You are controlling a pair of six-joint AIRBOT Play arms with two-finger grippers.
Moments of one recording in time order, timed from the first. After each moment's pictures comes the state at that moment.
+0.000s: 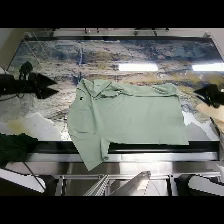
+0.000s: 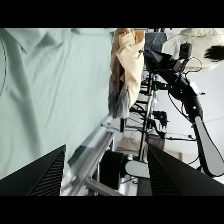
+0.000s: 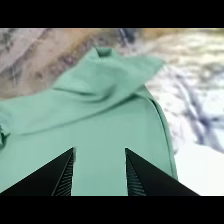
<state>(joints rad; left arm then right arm) 0.43 -1.79 1.36 -2.75 1.72 2.05 -0.67 -1.36 0.95 -0.60 1.10 0.95</state>
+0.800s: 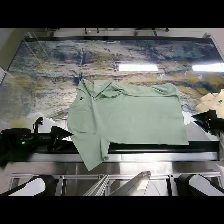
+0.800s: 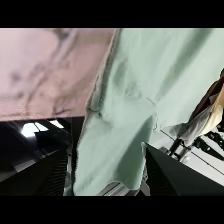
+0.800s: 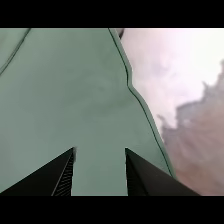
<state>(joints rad) 0.50 -1.28 0.37 -2.49 1.21 2.09 -0.84 -1.17 0.62 -0.66 1.17 0.97</state>
